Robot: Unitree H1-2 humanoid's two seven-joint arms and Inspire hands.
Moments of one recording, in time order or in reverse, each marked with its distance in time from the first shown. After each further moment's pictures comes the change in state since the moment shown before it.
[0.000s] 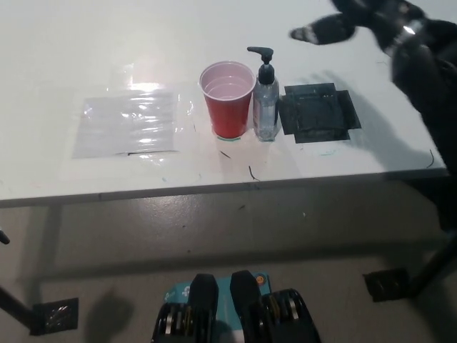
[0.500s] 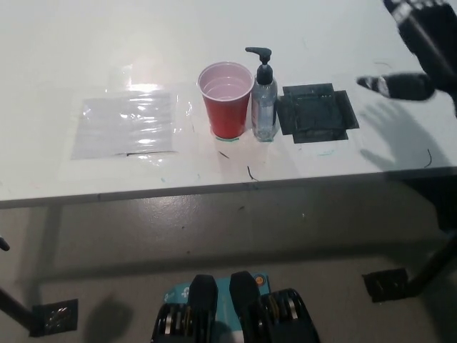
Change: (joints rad) left_arm 0.017 -0.001 0.004 -0.005 -0.014 0.000 0.002; right_arm 0.331 -0.051 -0.184 -0.325 0.083 0.053 0.014
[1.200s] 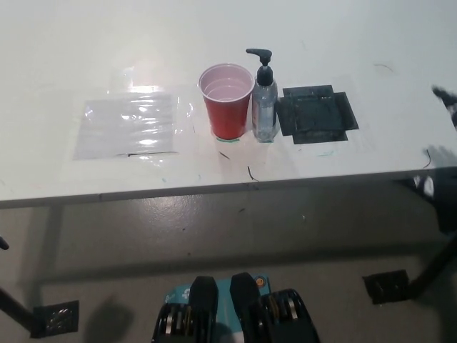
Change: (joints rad) left_arm 0.001 -0.003 0.006 -0.004 0.001 0.000 0.000; right_arm 0.392 0.102 -0.189 0.037 0.037 0.047 -0.134
